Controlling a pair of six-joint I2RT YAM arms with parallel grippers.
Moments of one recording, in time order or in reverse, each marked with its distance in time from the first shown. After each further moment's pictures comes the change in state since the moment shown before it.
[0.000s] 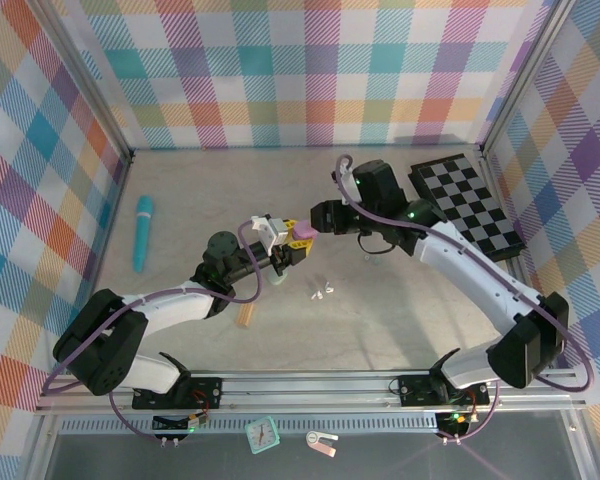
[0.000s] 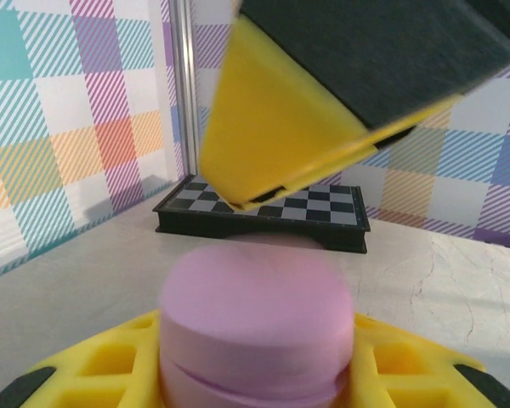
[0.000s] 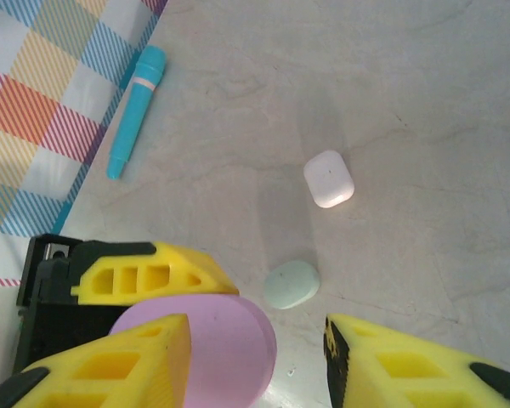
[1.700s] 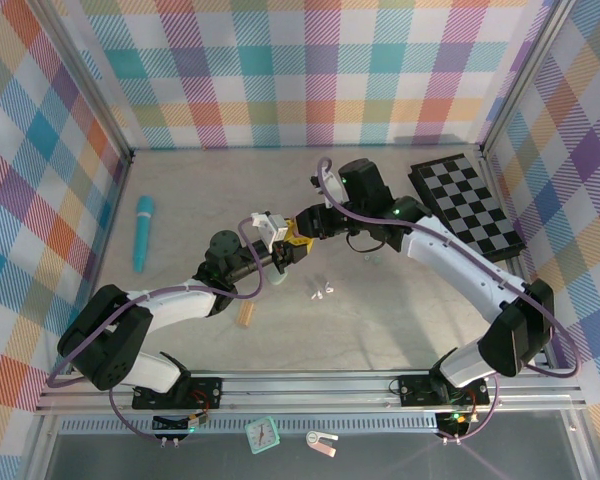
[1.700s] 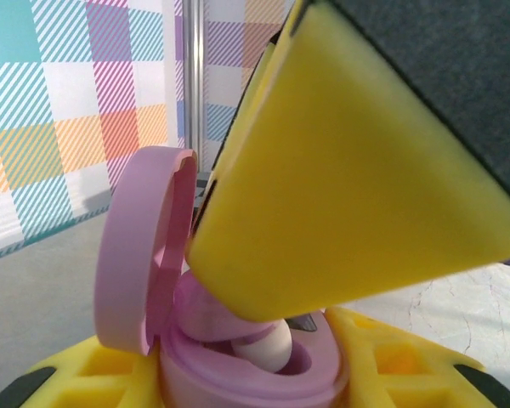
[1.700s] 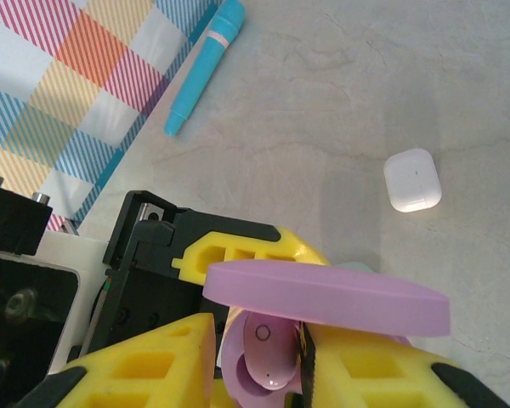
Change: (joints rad) left arm 0.000 0.034 0.011 0.022 -0.019 -0.064; right arm 0.036 0.086 0.047 0.039 -0.159 -0.109
